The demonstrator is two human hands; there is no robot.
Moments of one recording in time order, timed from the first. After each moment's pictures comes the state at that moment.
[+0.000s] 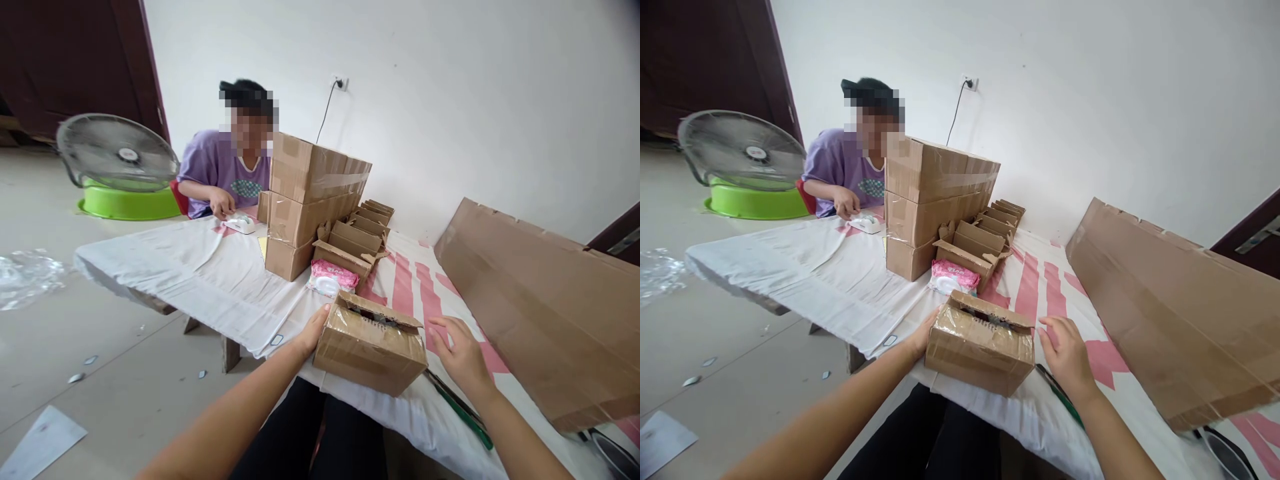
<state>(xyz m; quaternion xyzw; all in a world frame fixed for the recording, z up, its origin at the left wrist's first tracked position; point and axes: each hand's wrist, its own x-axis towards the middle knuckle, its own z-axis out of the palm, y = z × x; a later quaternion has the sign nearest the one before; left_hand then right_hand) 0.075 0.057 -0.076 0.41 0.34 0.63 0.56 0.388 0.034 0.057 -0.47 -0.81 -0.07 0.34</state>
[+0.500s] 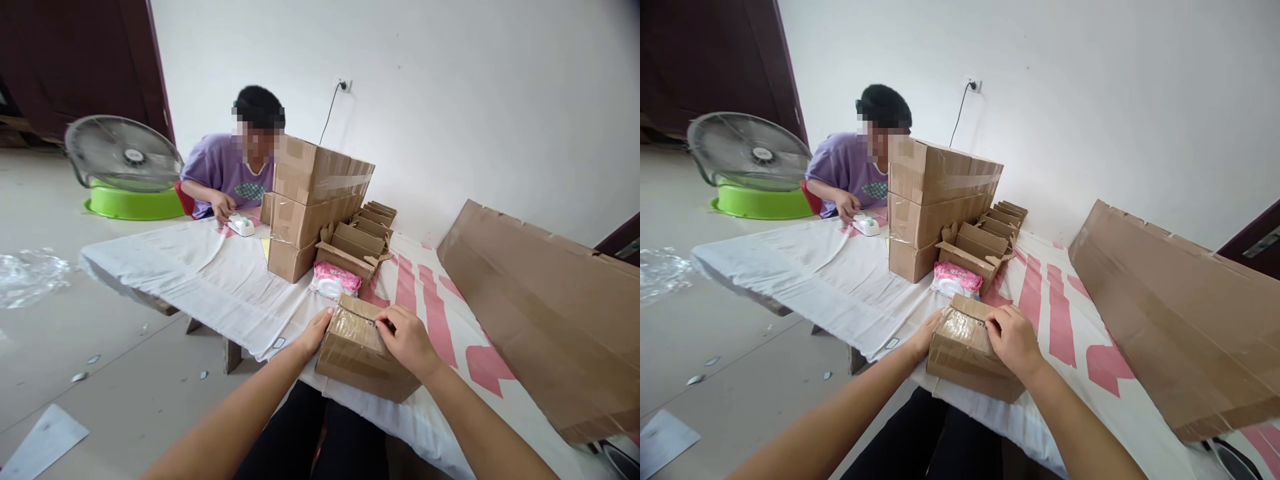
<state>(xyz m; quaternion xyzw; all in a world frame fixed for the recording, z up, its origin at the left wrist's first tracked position) 0.072 0.057 -0.076 0.41 0.35 0.62 0.57 0.279 0.038 0.068 -0.37 -0.88 0.00 0.29</state>
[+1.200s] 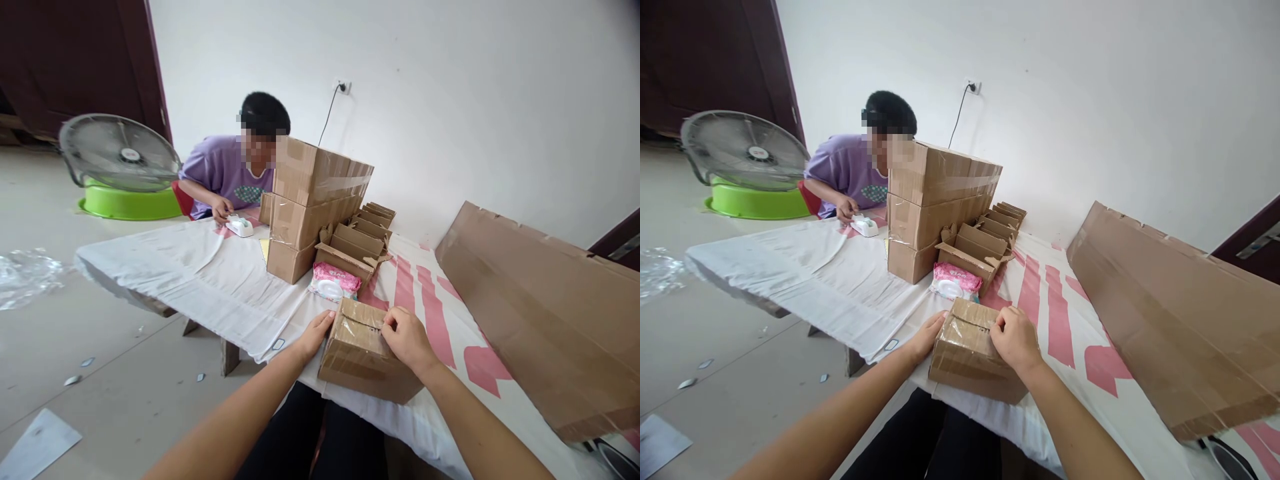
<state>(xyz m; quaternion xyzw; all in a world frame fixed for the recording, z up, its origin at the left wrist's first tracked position) 0.073 0.052 -0.072 0.44 0.37 0.60 0.56 0.277 0.045 0.061 -0.50 -0.82 0.04 0.27</state>
